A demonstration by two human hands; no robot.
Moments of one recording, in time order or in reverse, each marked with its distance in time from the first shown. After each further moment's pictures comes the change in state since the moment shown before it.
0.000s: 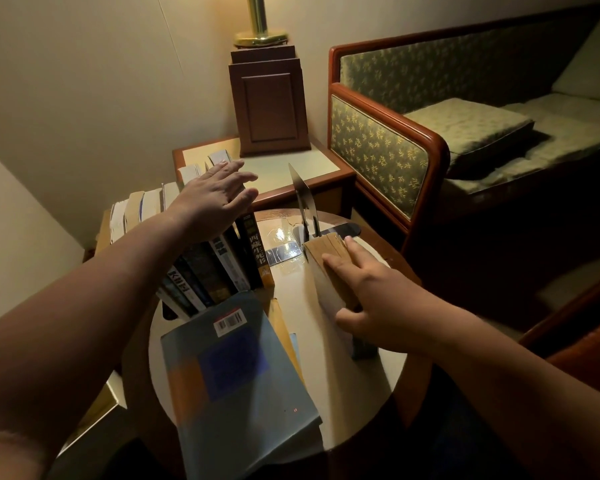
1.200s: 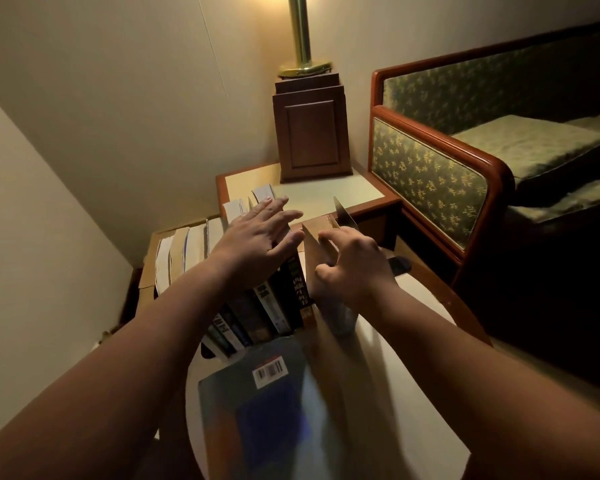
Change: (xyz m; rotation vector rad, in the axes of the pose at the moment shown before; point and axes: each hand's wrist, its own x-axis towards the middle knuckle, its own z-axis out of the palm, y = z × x) left_hand 0.001 0.002 -0.002 -0.022 -0.010 -0.039; right_hand 0.151 -0.029 0.005 0.249 0.535 -0.069
